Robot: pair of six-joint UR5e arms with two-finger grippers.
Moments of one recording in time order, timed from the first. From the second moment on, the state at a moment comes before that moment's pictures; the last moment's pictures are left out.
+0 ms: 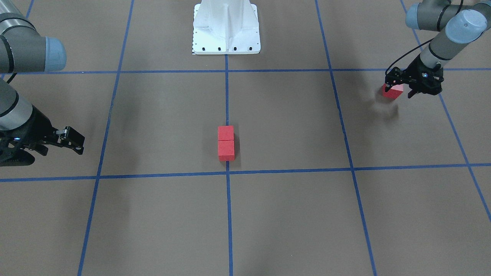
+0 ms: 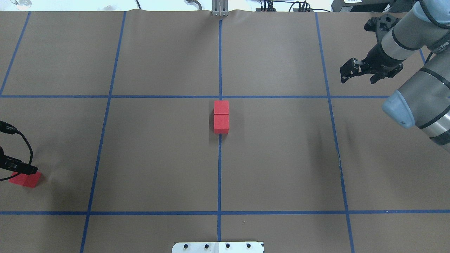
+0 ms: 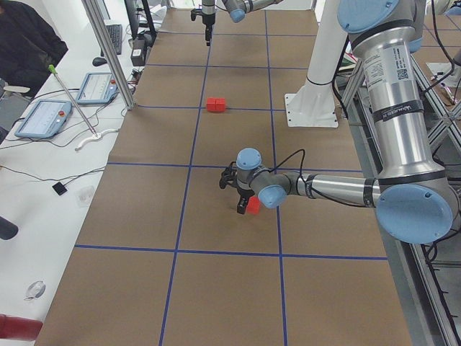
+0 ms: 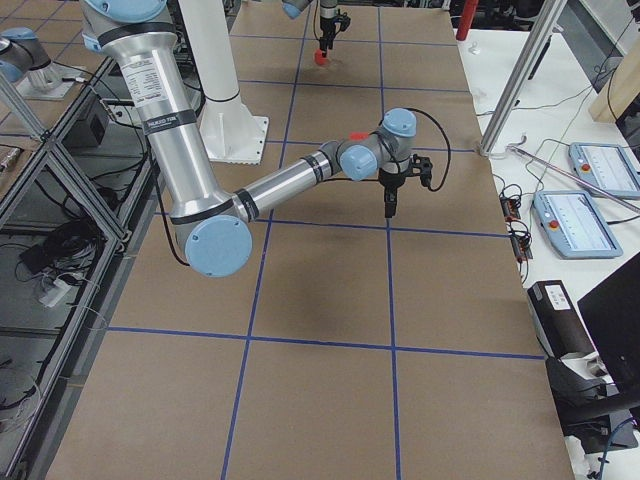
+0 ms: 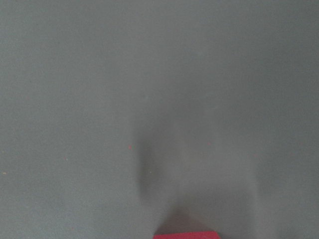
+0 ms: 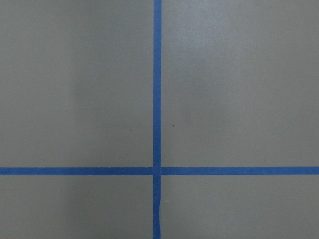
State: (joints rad) left arm -0.81 -1.29 -1.78 -2.29 -2.13 -0.63; right arm 1.03 -1.24 1.70 -1.48 2.19 0.77
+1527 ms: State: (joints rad) left arm -0.89 -1.92 -1.80 -1.56 -2.19 -1.35; right arm 1.03 -1.24 1.71 -1.48 2.19 0.77
